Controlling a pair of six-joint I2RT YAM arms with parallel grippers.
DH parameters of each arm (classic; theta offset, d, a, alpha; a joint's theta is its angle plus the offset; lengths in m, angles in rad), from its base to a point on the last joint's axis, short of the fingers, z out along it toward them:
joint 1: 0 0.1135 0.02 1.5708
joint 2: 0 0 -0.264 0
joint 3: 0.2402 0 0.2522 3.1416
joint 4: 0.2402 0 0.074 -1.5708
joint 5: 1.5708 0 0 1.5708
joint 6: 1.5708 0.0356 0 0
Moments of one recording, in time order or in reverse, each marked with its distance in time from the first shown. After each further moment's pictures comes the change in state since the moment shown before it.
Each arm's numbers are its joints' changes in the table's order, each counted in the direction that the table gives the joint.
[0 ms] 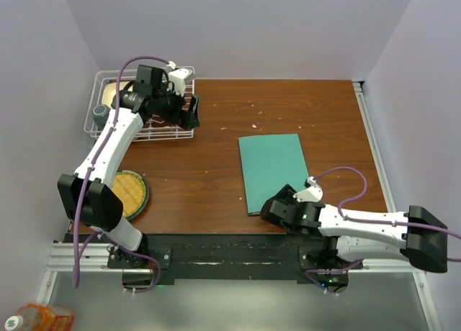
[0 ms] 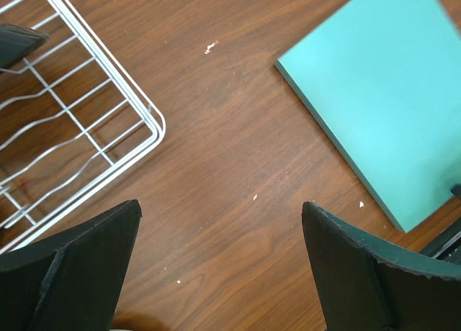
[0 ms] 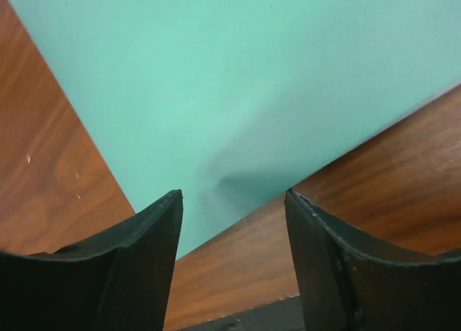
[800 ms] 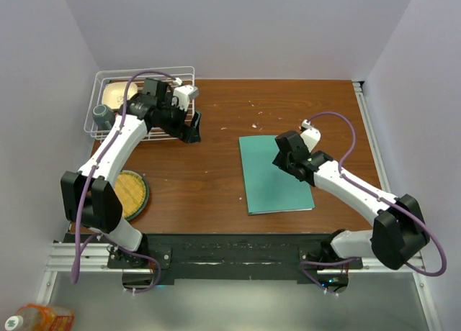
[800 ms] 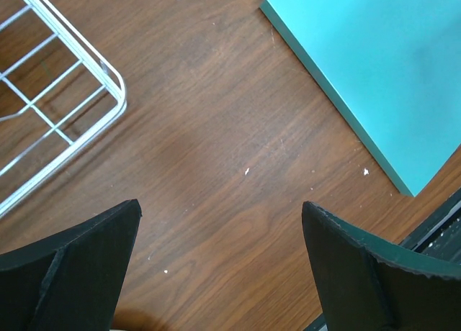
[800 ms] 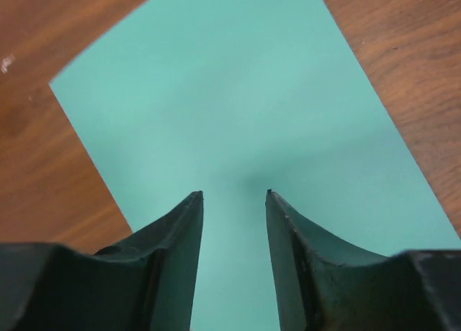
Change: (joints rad) left arm -0.007 0.009 -0.158 -0.032 0.046 0.053; right arm -0.674 -0.234 0.359 -0.232 -0.327 -0.876
